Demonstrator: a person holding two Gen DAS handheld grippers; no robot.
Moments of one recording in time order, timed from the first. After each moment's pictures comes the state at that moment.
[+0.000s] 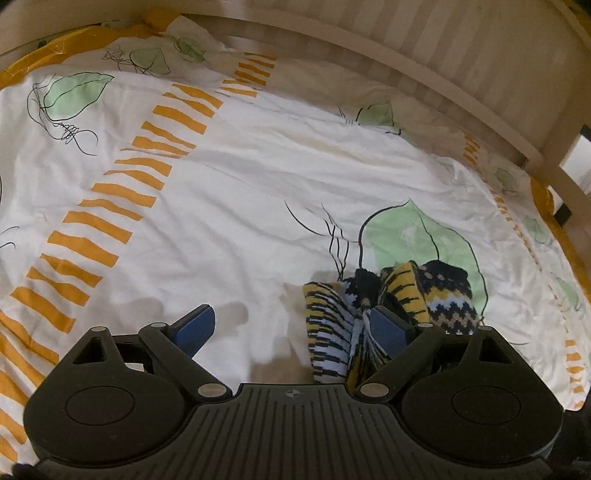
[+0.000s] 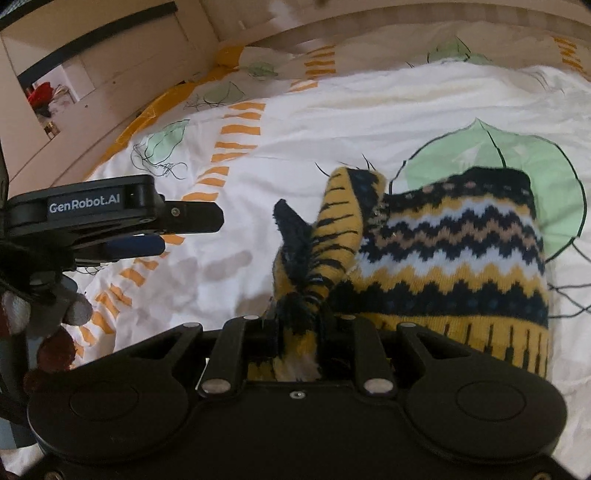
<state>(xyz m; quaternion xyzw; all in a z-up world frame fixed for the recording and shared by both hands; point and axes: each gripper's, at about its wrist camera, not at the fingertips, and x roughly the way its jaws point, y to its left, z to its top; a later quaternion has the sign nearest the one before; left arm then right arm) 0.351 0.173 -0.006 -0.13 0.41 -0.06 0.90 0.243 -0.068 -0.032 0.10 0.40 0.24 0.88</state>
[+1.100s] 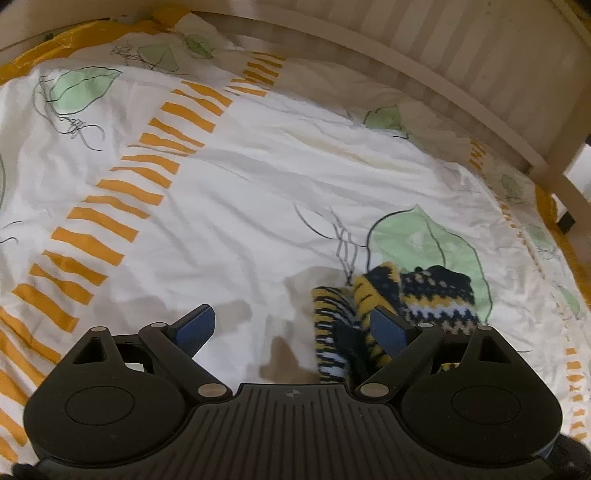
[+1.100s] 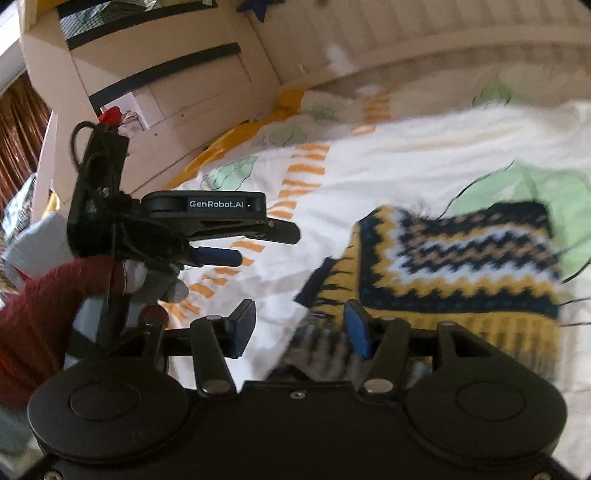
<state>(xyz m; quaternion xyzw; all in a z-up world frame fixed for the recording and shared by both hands) 0.354 0.180 -0.008 -0.14 0.41 -0.06 0.90 0.186 -0.087 -0.012 0.10 0.30 0.32 0.89</state>
